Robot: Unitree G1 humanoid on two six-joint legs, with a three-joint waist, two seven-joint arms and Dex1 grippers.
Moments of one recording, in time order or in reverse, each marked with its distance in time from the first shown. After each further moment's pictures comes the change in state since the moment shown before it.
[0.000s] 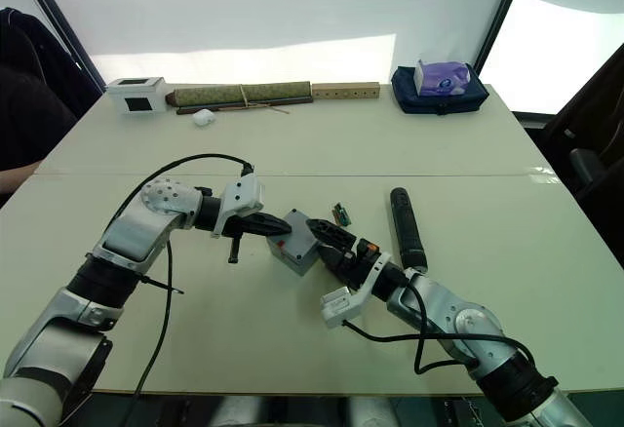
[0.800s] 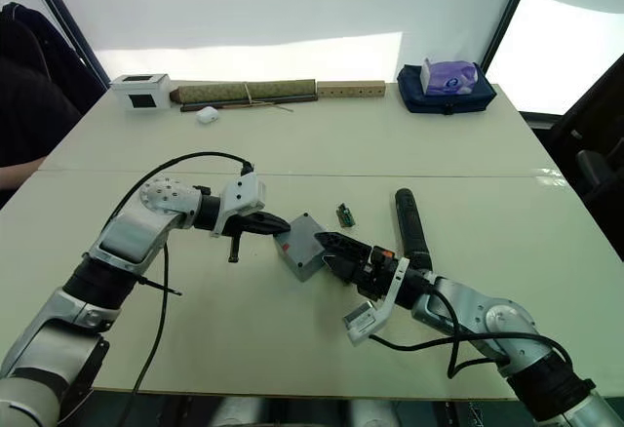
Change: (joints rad) left arm 0.005 0.020 -0.007 -0.035 0.021 0.047 0.022; right arm 0.039 -0.090 -0.099 0.004 0.028 -0.176 -0.114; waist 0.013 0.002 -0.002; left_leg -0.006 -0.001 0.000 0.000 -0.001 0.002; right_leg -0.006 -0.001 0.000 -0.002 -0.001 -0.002
